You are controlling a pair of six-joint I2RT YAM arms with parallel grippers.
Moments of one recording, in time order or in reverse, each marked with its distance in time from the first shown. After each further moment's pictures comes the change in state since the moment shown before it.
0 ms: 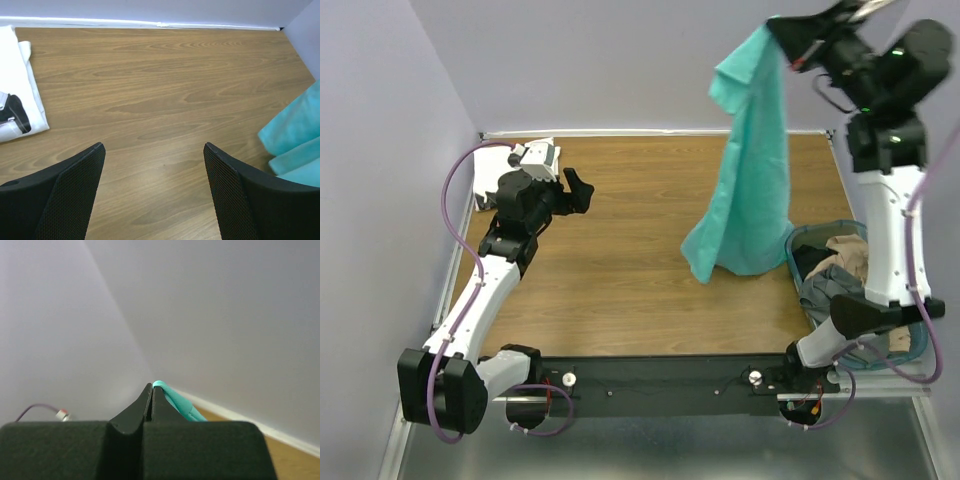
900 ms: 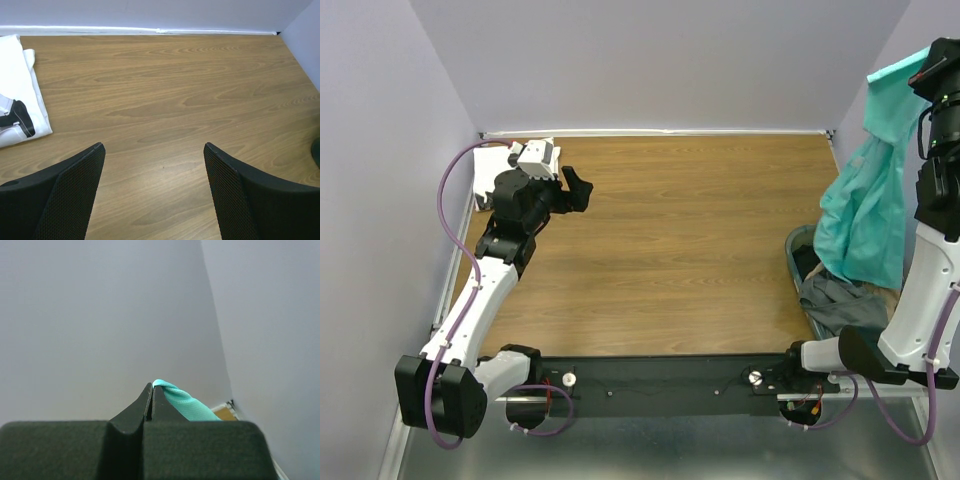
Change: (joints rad) left arm 0.000 -0.022 0.026 -0.034 -0.002 0.005; right arm -0.192 -0.191 0.044 -0.408 0.743 -0.213
